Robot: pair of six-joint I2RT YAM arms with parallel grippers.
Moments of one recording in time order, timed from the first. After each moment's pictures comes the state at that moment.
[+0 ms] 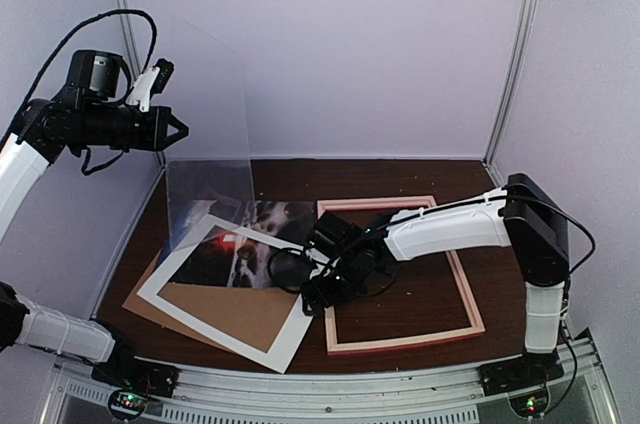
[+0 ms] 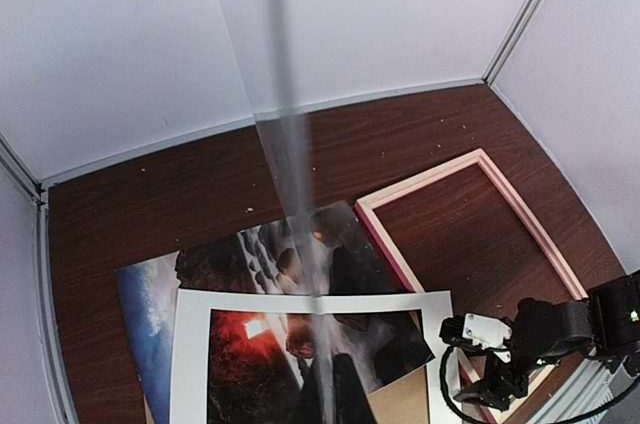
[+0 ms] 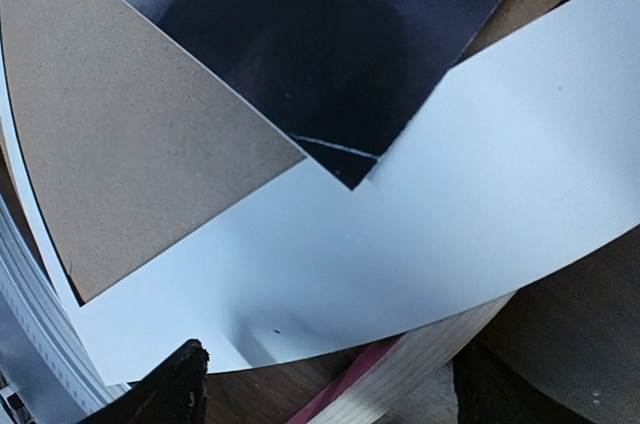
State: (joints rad) left arm -0.43 1.20 1.60 -0.92 0.12 -0.13; right arm 1.05 1.99 1.37 -0.55 -0.19 0.51
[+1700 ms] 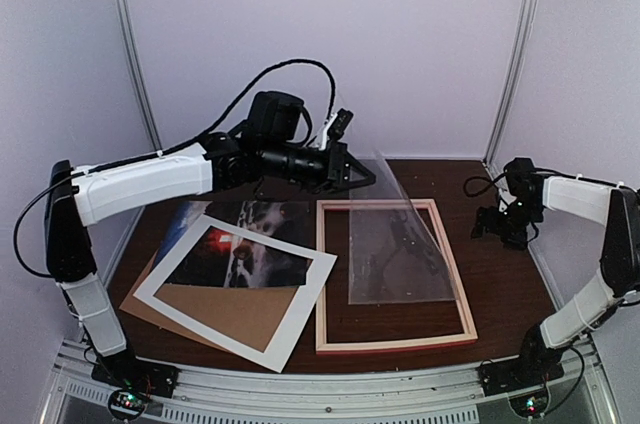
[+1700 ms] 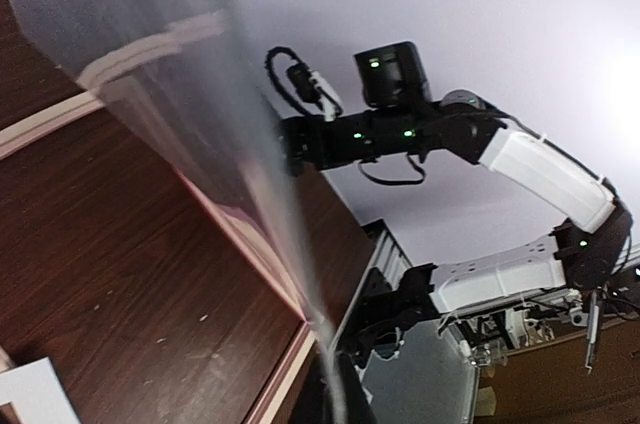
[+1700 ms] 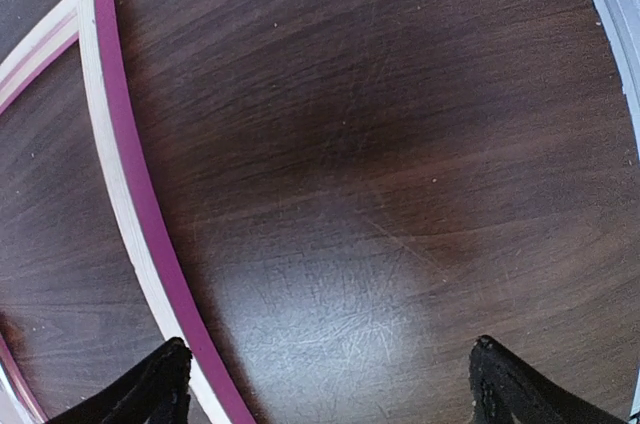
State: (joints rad) left arm -0.90 1.77 1.60 -0.21 0.51 -0.70; right arm -0.01 1.48 0.94 -0.67 -0.08 0.34
